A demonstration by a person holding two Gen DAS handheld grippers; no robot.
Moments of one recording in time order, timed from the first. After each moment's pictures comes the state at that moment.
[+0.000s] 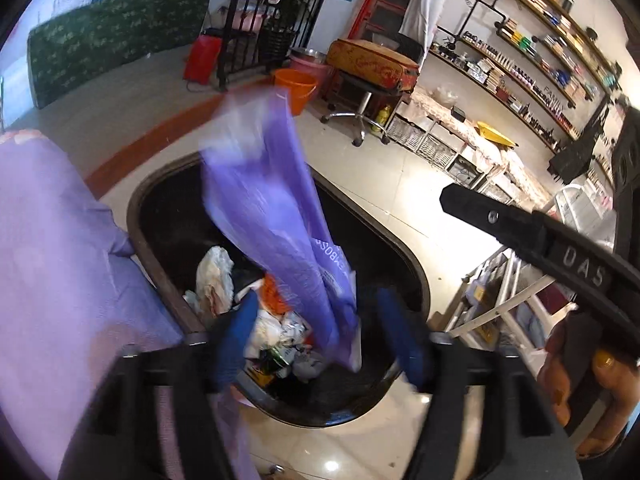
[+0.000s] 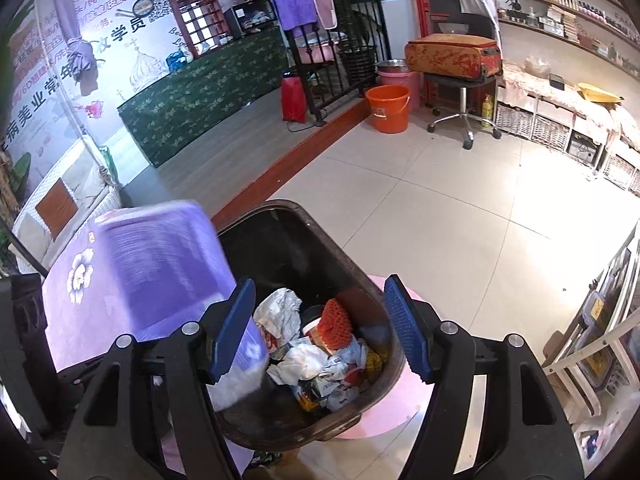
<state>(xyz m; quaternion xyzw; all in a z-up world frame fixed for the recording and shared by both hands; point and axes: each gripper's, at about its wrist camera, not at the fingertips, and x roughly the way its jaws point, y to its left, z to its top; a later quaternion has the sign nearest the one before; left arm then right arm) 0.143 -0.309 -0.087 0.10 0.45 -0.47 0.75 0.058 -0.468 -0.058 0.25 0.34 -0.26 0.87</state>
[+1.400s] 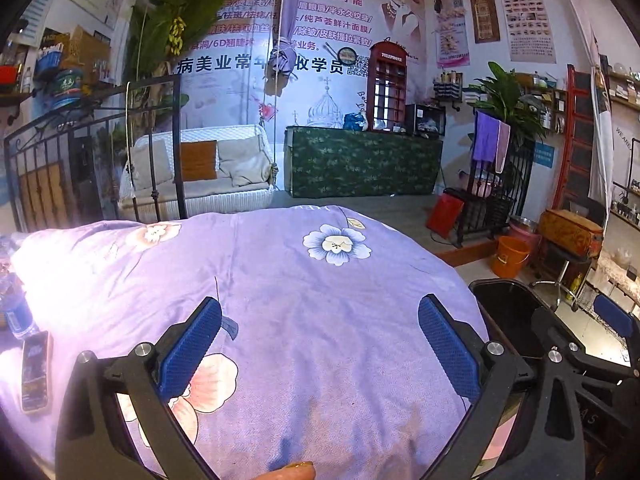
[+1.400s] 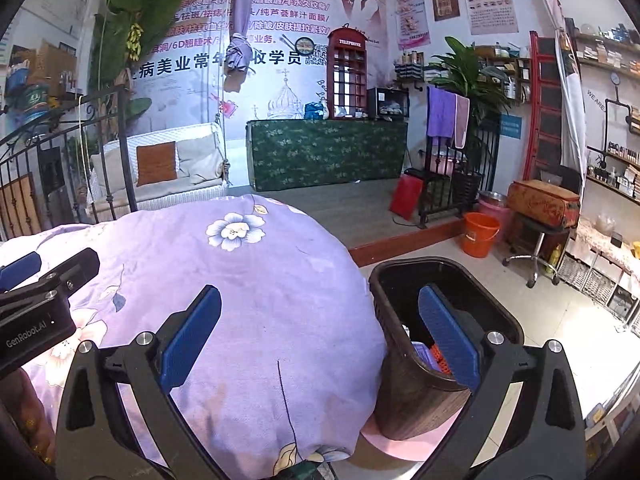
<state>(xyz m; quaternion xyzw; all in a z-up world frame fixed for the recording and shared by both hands) 0.034 -0.014 0.025 0.01 0.21 -0.08 0.97 0.004 -0.173 0.002 0.05 0.20 -0.12 0.97</state>
